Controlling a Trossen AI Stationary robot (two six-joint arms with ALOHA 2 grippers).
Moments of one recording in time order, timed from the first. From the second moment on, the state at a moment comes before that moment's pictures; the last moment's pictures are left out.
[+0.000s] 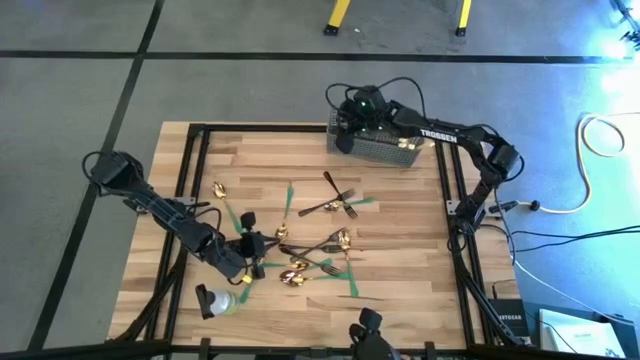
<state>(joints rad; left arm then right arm) -0.61 1.40 0.51 0.21 -0.87 -0.29 -0.63 1.73 1.28 -0.19 -0.18 -0.15</state>
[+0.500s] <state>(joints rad) -0.61 1.43 0.51 0.23 -0.87 -0.28 -0.61 1.53 1.28 -0.12 -0.02 -0.23</state>
